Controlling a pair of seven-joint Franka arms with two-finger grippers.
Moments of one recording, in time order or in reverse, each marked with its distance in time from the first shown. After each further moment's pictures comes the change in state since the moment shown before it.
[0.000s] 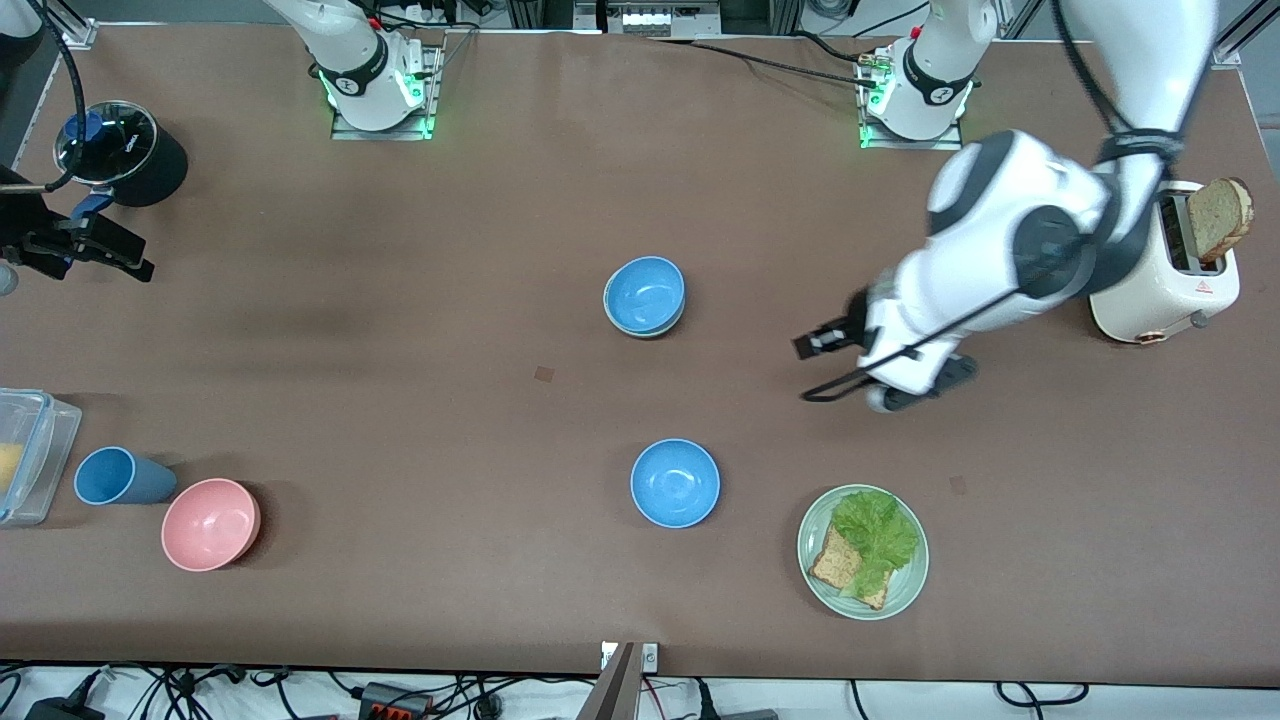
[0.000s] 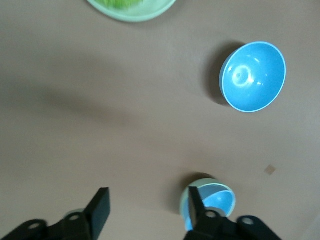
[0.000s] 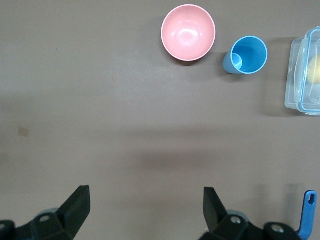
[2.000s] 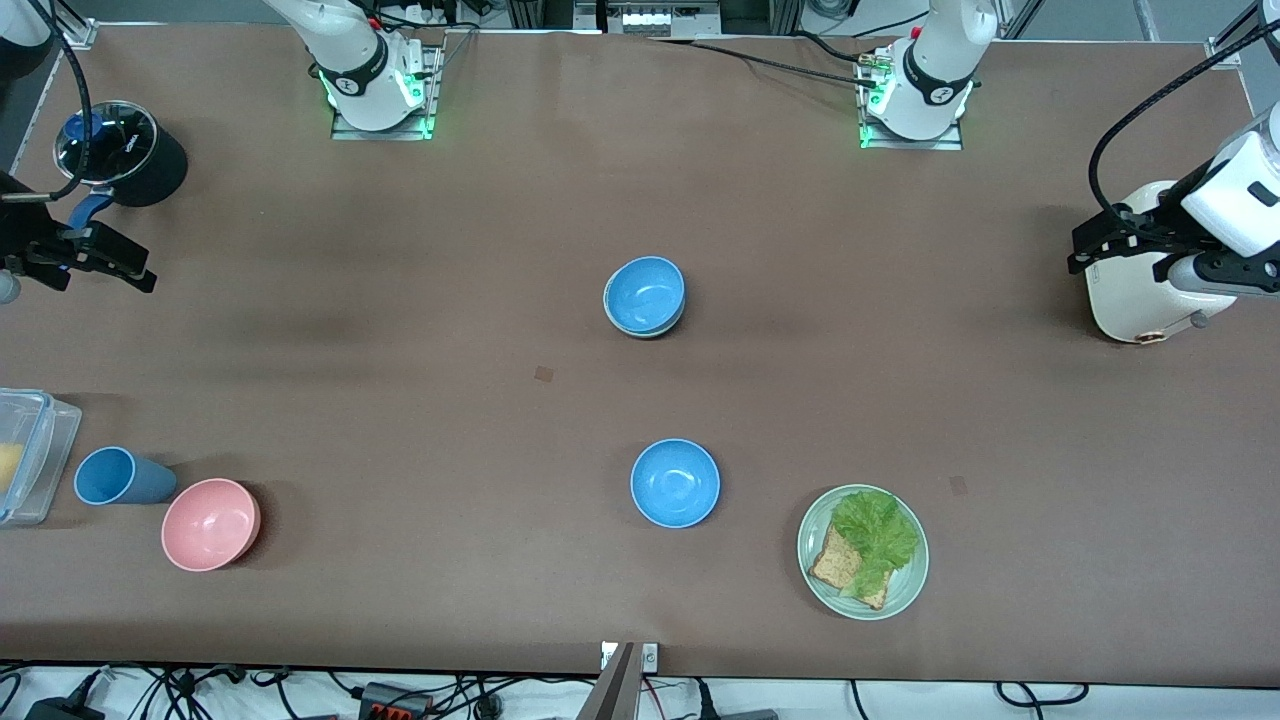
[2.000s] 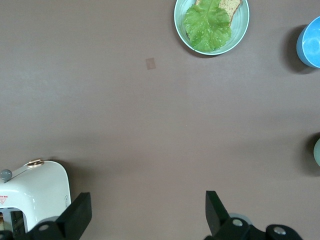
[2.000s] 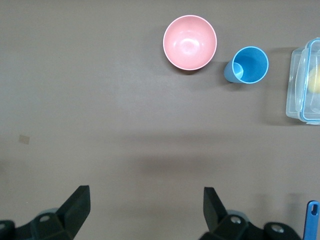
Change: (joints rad) left arm -0.217 -0.434 0.635 -0.147 0.020 -0.191 0.777; right arm 0.004 0.010 0.001 -0.003 0.002 0.041 0.000
